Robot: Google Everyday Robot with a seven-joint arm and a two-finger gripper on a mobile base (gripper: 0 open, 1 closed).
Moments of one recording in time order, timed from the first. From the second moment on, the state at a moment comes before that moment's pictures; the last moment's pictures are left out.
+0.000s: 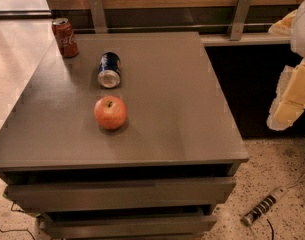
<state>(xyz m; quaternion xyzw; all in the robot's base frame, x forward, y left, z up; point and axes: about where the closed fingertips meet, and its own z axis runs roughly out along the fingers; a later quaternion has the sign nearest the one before) 0.438 -0.212 0.994 -0.60 0.78 -0.05 0.19</state>
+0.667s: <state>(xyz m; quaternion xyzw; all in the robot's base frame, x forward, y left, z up) 0.445 -0.210 0.998 -0.59 0.78 -0.04 0.19</state>
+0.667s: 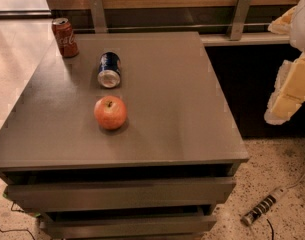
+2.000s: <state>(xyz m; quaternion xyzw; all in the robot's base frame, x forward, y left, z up) 0.541 -0.089 1.015 -0.46 0.85 0.09 0.22</state>
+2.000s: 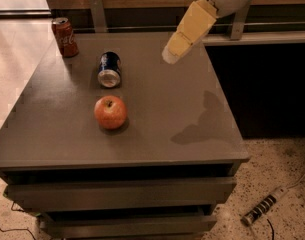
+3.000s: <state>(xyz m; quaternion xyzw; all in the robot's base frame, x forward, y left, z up) 0.563 -0.057 1.004 -0.36 0.90 0.12 0.20</state>
